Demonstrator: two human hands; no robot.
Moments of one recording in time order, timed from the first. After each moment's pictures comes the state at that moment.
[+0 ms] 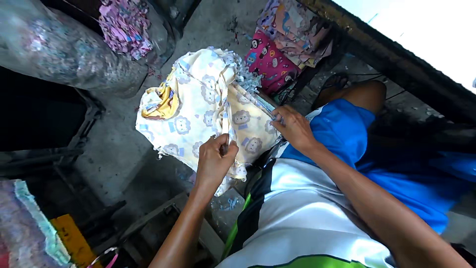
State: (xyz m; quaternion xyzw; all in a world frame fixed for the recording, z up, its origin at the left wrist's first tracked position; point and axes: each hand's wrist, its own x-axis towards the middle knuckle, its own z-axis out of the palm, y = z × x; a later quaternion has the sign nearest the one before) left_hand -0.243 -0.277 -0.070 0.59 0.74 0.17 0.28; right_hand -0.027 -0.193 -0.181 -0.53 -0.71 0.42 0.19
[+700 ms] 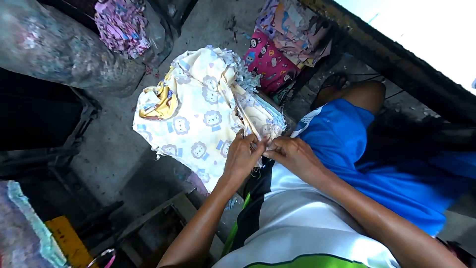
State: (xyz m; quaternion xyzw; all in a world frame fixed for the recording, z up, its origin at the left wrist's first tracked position) left_hand -0.204 -0.266 -0.115 0.63 0.70 0.08 0.32; right_hand -0.018 -0.252 -0.133 -0.47 -0.73 0.47 0.16
